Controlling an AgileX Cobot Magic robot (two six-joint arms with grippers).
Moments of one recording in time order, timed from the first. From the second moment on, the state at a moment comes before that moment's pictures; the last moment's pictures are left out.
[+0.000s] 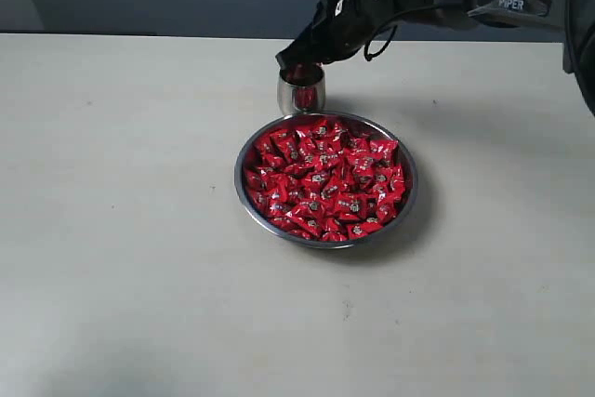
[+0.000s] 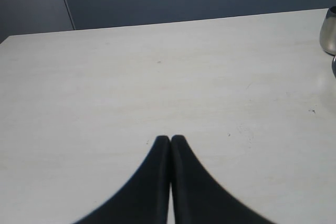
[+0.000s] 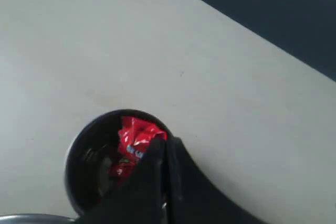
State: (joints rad) left arm 0.12 0.00 0.01 0.03 0.34 0.03; right arm 0.59 2.25 -1.76 0.04 0.40 -0.21
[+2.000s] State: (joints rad) left arm 0.12 0.00 0.01 0.03 0.34 0.03; right arm 0.57 2.21 -1.60 0.30 0.81 -0.36
